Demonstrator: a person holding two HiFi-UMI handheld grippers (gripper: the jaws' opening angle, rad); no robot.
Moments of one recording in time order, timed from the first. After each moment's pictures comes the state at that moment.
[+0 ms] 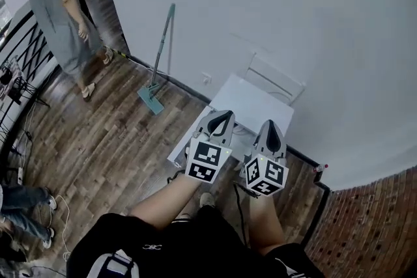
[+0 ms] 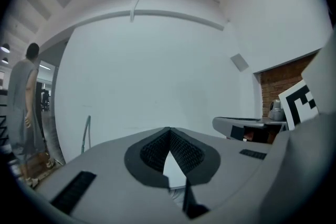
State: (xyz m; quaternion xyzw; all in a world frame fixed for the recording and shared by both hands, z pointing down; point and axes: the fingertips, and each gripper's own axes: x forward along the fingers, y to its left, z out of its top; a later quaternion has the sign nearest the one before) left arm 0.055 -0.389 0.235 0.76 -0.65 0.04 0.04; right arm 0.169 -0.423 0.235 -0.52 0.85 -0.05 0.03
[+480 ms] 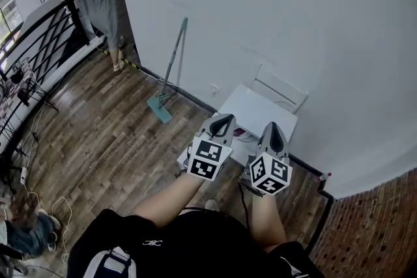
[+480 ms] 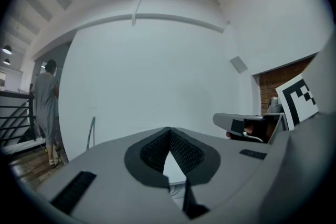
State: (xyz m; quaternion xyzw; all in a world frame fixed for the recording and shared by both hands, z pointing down) left arm 0.048 -0.347 0.214 0.75 -0.65 0.05 0.04; right arm 0.168 -0.389 0.208 -0.51 0.86 -0.07 0.06
